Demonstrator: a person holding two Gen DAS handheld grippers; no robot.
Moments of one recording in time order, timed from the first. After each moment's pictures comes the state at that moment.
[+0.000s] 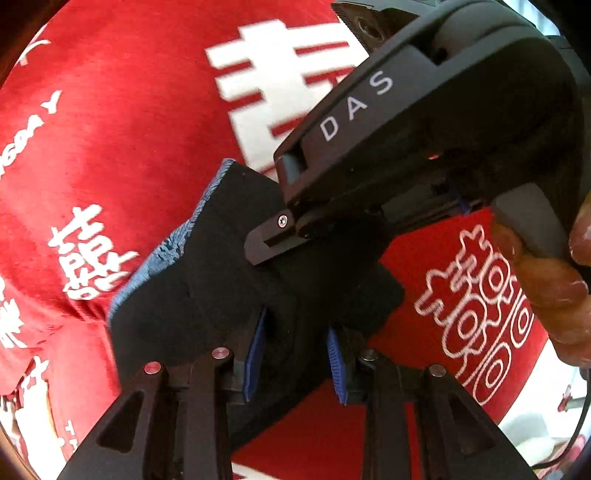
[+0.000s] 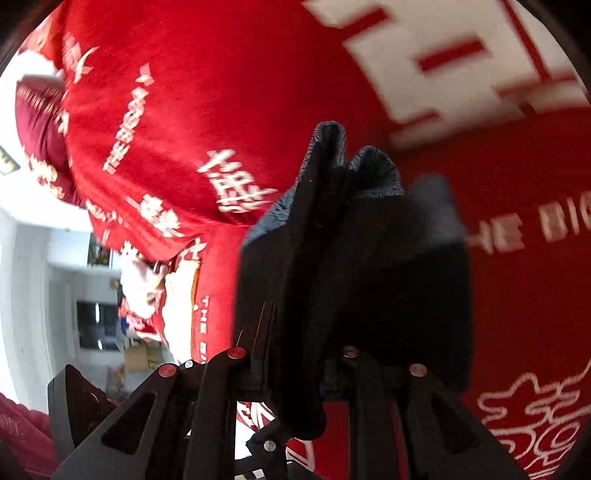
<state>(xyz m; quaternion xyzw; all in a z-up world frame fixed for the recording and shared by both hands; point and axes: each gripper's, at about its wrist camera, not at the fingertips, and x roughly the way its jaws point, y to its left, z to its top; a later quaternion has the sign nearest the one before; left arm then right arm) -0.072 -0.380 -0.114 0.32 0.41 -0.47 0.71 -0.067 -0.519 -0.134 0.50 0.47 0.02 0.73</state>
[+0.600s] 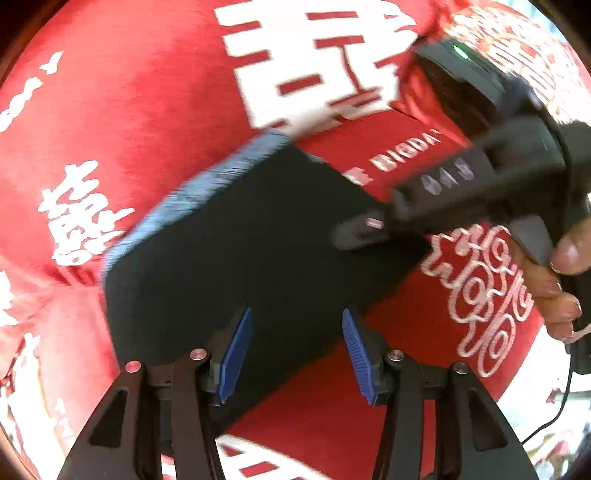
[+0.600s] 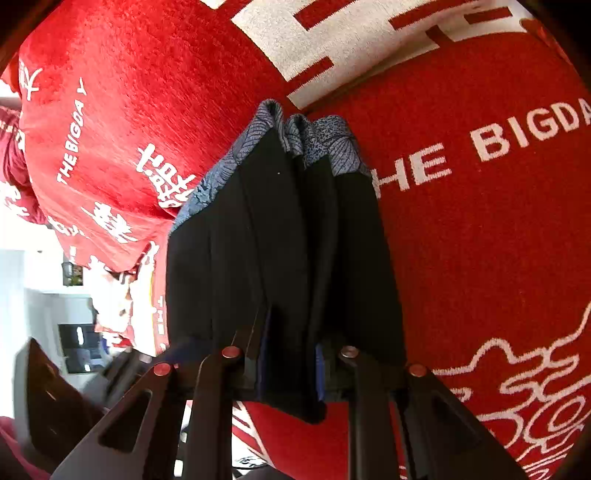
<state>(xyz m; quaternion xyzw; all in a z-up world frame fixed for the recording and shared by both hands) -0.053 -0.355 -0.119 0.32 0.46 -0.45 0.70 -0.101 -0.523 -0.181 0.50 0.50 -0.04 0.71</state>
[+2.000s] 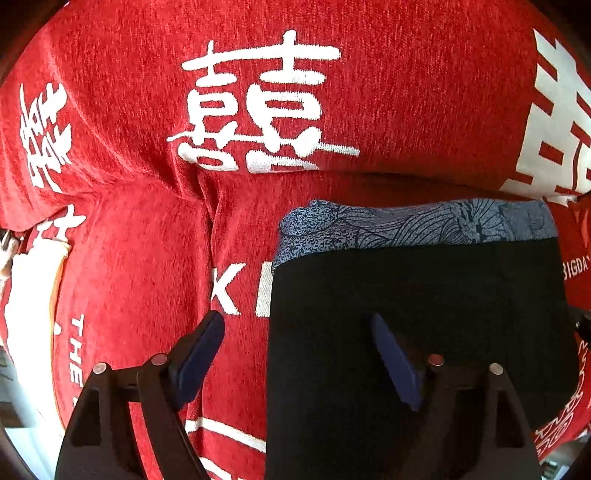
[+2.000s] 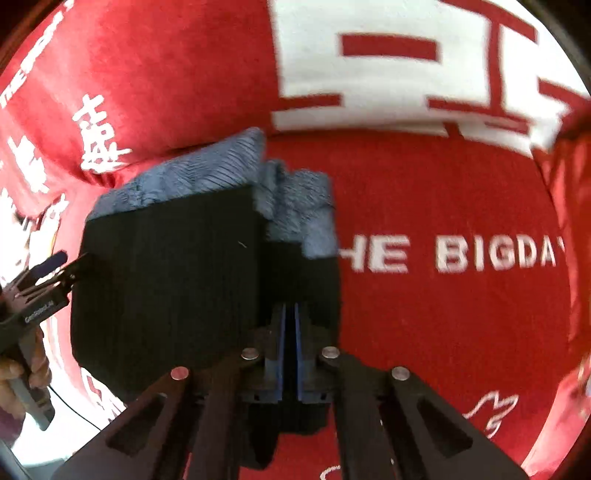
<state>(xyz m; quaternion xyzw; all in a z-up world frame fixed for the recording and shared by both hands) 0.113 -0.300 -0.165 0.21 0.57 -0.21 0.76 -0.040 -0.523 -0.171 0.29 0.61 -0.13 0.72</state>
